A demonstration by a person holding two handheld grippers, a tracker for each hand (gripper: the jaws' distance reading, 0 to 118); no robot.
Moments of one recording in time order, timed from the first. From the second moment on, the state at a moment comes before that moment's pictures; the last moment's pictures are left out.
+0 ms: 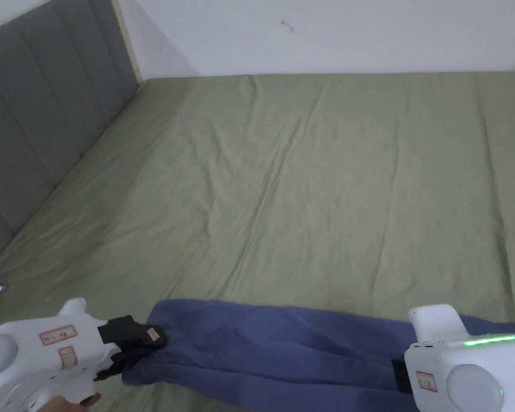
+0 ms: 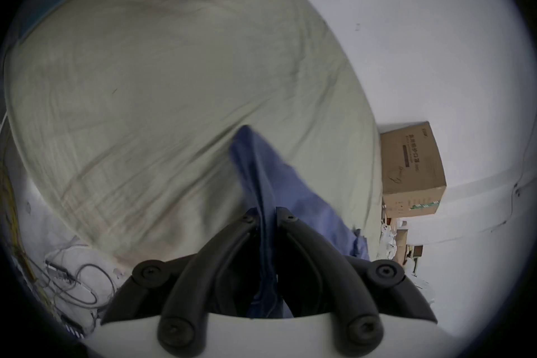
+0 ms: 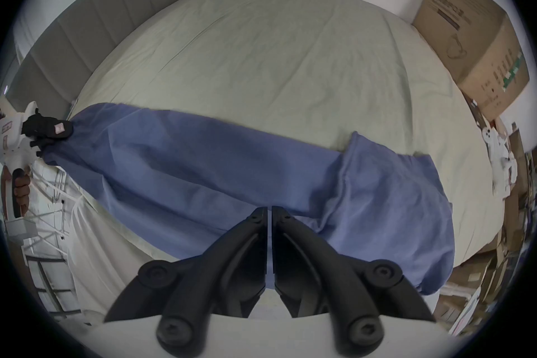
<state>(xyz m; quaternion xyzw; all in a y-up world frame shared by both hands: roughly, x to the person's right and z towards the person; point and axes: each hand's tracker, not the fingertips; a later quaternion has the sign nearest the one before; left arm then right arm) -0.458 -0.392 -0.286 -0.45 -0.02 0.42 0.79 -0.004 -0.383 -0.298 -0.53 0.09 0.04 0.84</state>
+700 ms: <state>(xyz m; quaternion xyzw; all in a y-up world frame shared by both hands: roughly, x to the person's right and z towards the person) -0.084 -0.383 -0.340 -0.55 -0.34 0.10 0.76 0.120 -0.369 -0.268 -0.48 -0.04 -0.03 0.87</state>
